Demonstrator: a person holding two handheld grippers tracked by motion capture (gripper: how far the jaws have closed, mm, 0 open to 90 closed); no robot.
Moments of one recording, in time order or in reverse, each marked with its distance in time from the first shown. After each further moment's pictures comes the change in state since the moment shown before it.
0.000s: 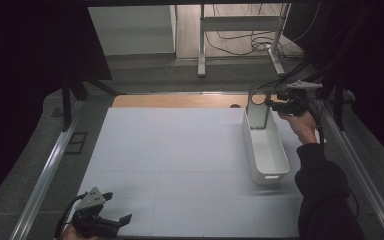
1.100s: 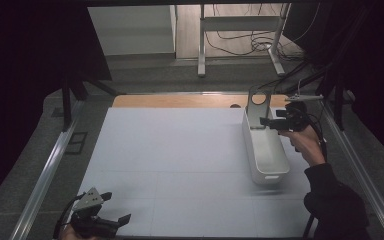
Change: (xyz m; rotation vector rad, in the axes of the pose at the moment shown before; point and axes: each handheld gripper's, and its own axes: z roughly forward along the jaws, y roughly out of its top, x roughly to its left) left arm 0.001 -0.002 -0.003 -0.020 -0.006 -0.007; right arm 0.052 -0.016 -0.044 0.131 0.103 0.070
